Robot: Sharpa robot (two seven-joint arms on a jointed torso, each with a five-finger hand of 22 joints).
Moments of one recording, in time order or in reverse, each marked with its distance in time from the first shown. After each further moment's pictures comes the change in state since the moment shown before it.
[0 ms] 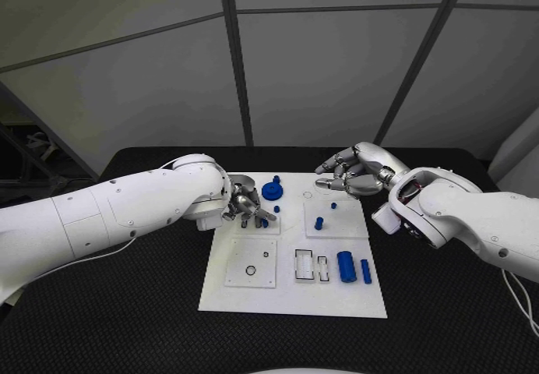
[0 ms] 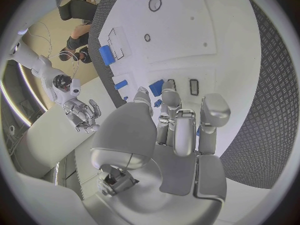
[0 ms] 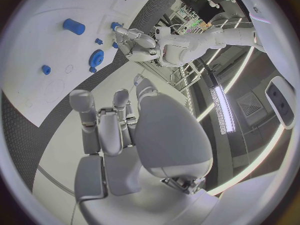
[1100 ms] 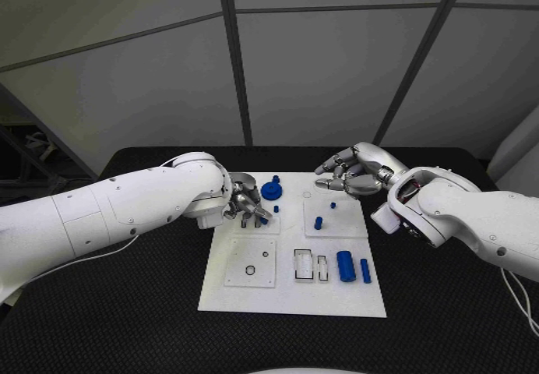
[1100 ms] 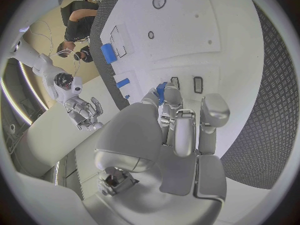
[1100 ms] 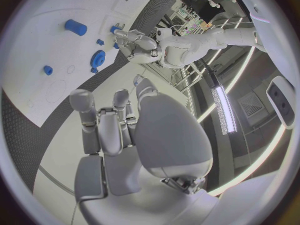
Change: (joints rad) left arm 0.005 0.005 0.003 -0.005 0.015 0.001 0.003; left_hand 0.210 0.037 0.217 -0.046 0.011 -0.047 -0.008 0.014 0.018 -0.034 -0.013 -0.056 -0.035 -0.001 -0.007 0.000 0.000 0.000 -0.008 -0.008 0.000 0.020; right arm 0.000 0.002 0.000 -0.004 -0.001 0.007 -0.012; right_hand 0.000 0.000 0.000 0.000 0.042 0.000 0.000 0.000 -0.003 0.000 0.000 0.000 0.003 0.000 0.000 -0.003 -0.001 0.000 0.000 0.000 -0.005 -0.004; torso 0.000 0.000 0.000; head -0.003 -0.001
